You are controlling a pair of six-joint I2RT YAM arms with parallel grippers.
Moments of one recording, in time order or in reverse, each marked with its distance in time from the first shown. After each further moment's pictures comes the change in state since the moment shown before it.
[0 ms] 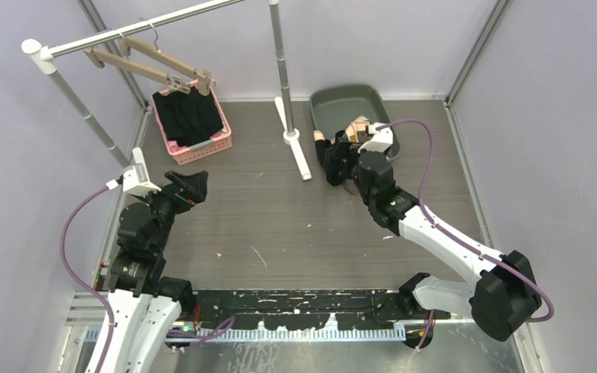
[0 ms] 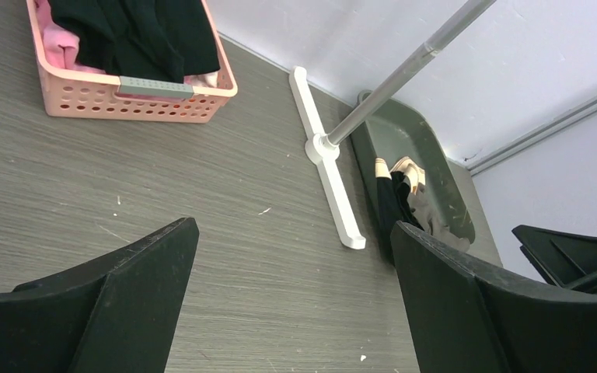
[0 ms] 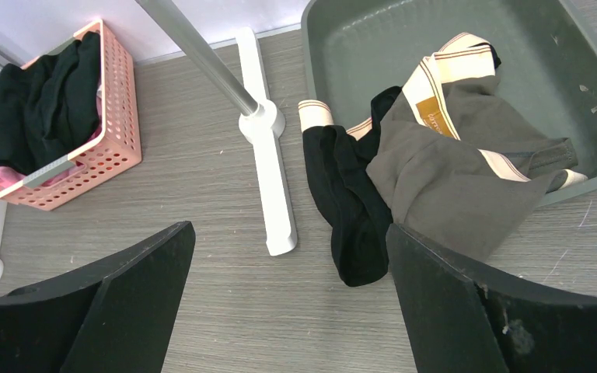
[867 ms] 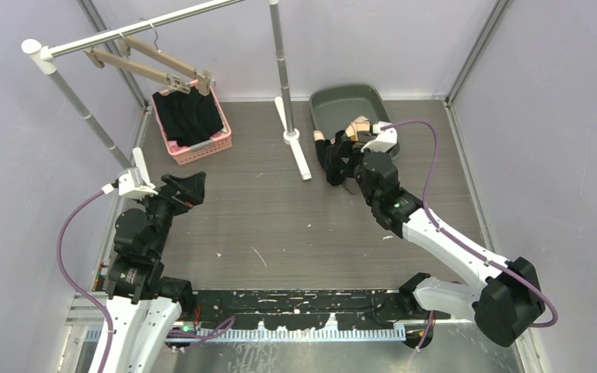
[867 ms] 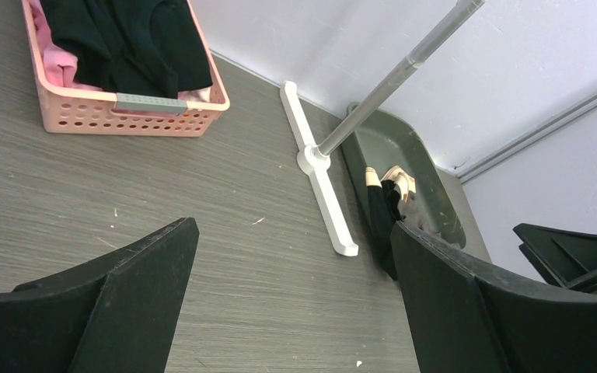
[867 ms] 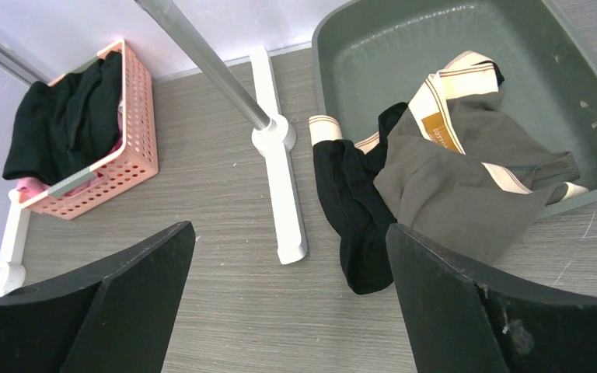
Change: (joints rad) left arm 0.000 -0.058 0.000 0.000 -0.001 0.010; right arm 0.000 -0.034 0.000 0.006 -0.006 0.000
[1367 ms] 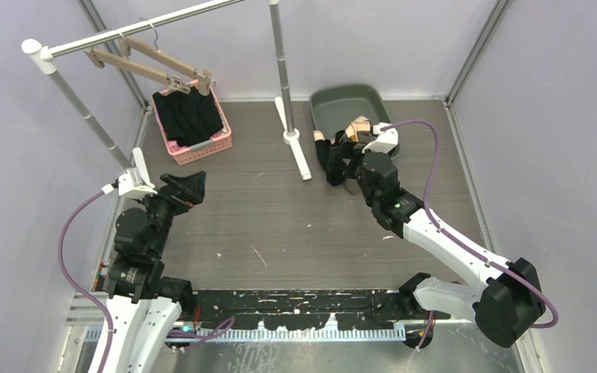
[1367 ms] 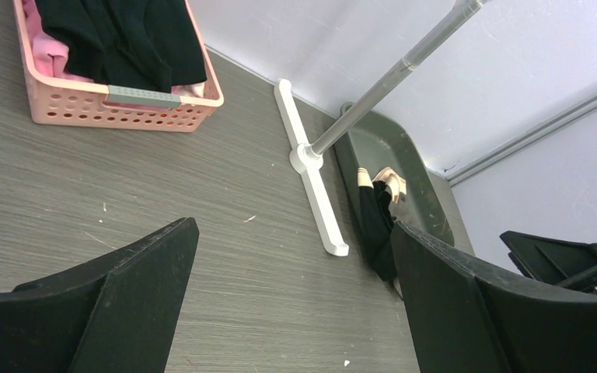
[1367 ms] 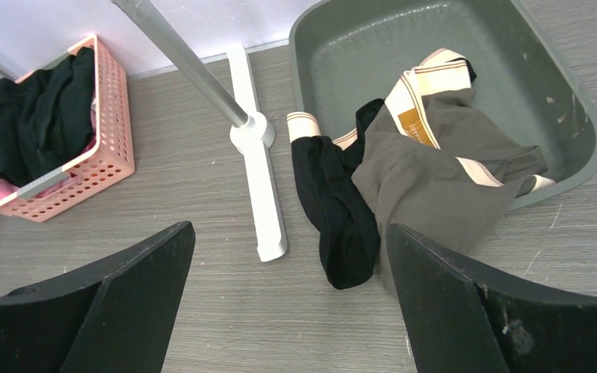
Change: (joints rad) left arm 0.000 0.006 0.000 0.001 0.003 -0.035; right arm 0.000 -0.011 0.000 -0.030 0.038 -0.016
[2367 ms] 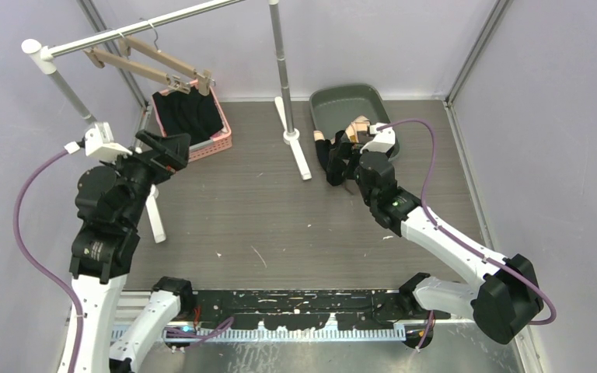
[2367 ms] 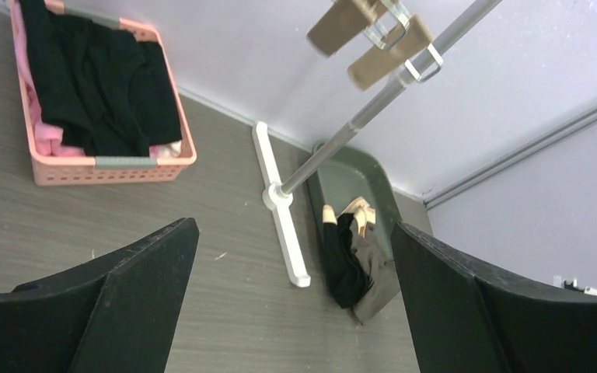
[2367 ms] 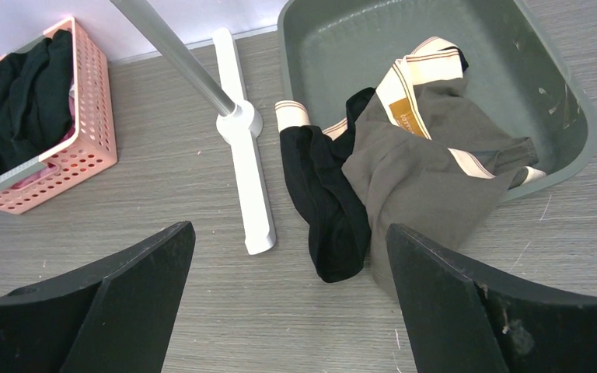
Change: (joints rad) left arm 0.000 0.298 0.533 -0.248 -0.010 0.009; right arm 0.000 0.024 0.008 -0.024 0.012 -0.014
